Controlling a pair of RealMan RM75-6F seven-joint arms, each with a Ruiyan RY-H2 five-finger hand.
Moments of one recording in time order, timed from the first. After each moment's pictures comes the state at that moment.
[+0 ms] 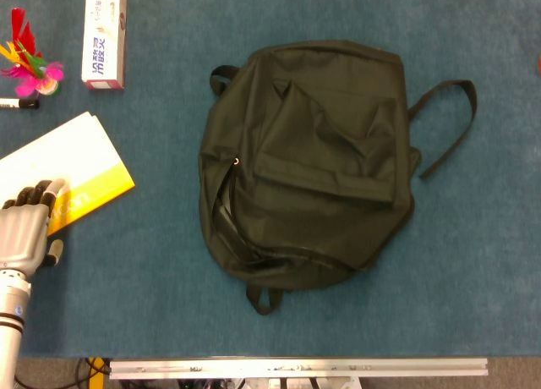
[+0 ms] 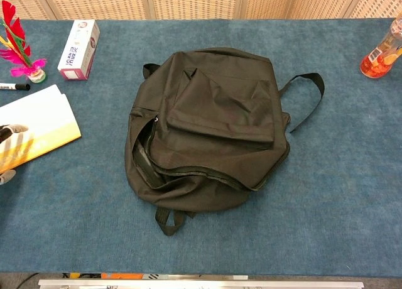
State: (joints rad) left arm -0.18 -1.34 -0.01 -1.64 1.11 1.16 0.47; right arm 0.02 -0.84 -0.02 -1.55 -1.60 1.51 0.46
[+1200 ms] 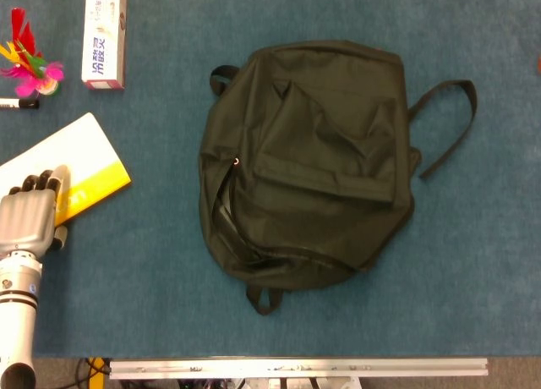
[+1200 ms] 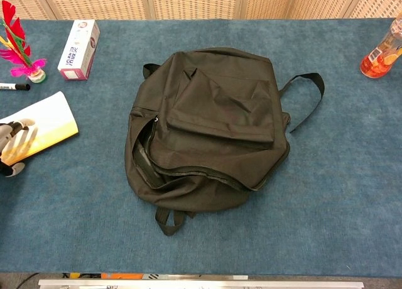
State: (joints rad) left arm -0.26 -1.42 -0.03 -1.55 0.96 1.15 0.53; right arm -0.01 -0.84 -0.02 -1.53 -1.58 1.52 0.49
